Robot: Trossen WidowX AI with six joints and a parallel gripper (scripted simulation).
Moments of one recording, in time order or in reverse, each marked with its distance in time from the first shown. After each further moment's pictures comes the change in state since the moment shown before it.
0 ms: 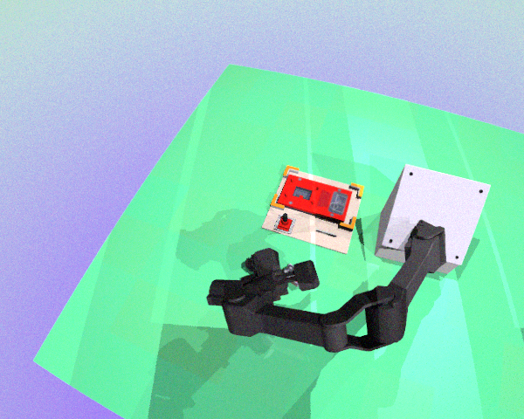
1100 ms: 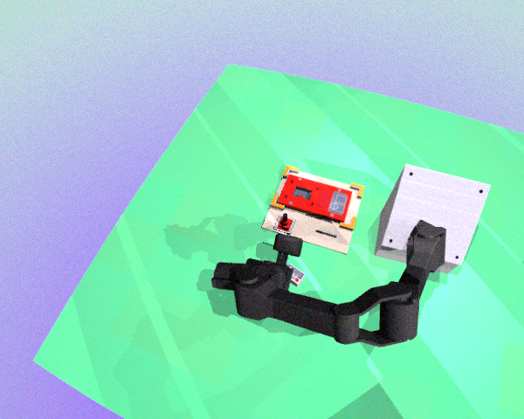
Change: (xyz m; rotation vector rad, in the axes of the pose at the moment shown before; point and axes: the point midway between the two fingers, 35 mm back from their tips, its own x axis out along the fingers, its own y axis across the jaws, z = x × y) arm 0.002 -0.004 0.006 -1.079 0.056 0.205
